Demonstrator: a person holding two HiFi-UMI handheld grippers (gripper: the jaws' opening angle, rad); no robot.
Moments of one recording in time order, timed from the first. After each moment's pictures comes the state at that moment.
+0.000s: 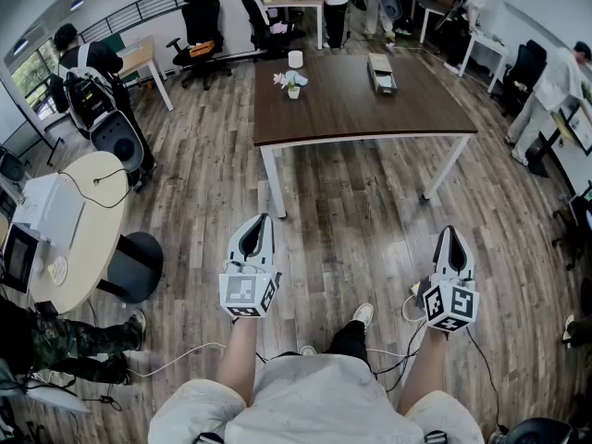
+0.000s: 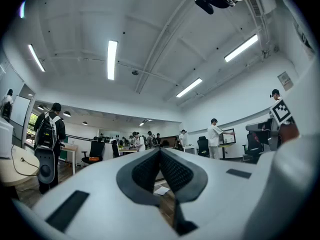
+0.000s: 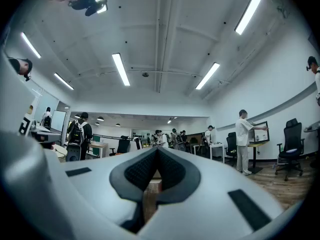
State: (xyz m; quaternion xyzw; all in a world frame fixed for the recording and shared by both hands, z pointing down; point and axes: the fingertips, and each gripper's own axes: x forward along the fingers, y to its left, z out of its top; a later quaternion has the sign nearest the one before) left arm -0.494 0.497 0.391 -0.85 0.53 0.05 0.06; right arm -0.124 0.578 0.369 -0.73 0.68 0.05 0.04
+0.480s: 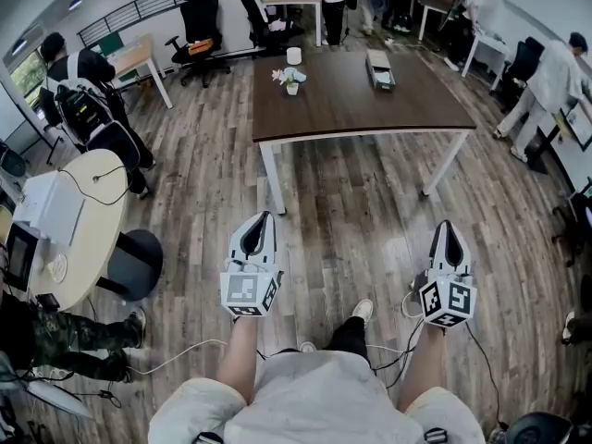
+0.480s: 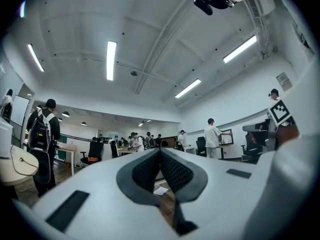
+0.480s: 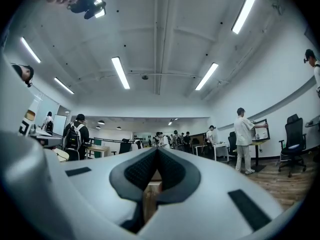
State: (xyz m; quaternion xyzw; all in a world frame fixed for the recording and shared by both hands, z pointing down) left arm -0.482 0.512 0.387 -0.85 0.52 0.06 0.06; right arm -0.127 0.586 0.365 -0.73 0.68 0.05 0.06
